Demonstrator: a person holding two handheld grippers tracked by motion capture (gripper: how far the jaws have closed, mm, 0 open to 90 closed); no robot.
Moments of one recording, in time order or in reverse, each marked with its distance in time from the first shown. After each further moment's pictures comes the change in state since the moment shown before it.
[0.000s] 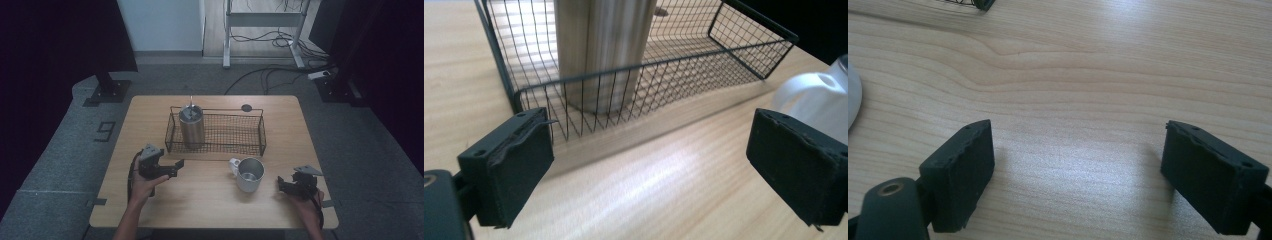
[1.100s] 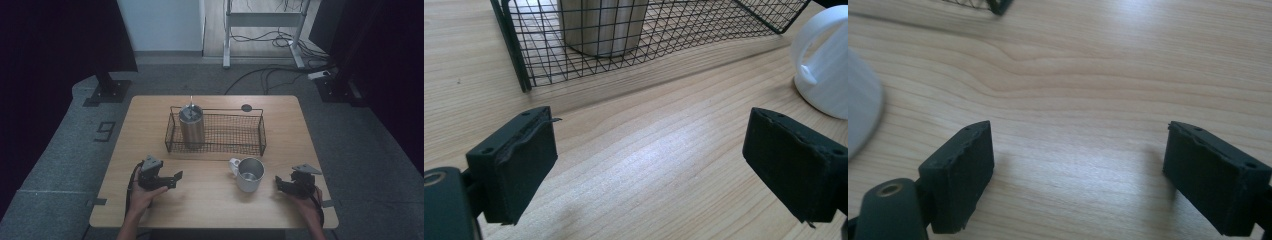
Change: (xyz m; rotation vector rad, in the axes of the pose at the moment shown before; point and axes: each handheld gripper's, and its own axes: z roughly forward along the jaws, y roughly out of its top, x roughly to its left) left arm -0.002 -0.031 0.003 0.077 0.018 0.006; right arm 0.004 0.004 0.001 -0.010 0.044 0.001
